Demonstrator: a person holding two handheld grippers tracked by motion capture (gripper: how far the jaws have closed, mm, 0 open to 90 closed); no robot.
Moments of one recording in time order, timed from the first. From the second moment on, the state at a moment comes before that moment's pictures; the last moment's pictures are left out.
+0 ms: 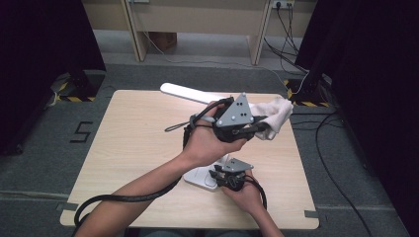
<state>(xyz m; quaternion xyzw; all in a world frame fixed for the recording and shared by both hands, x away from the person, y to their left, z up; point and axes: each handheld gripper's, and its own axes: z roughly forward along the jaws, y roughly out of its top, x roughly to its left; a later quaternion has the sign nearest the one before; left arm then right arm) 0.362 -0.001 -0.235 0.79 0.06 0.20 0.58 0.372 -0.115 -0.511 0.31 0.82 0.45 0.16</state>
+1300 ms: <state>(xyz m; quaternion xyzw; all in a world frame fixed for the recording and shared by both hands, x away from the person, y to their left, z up) 0.366 0.244 -0.288 0.72 0.28 0.29 0.56 0.372 -0.114 -0.511 0.31 0.82 0.45 0.16</state>
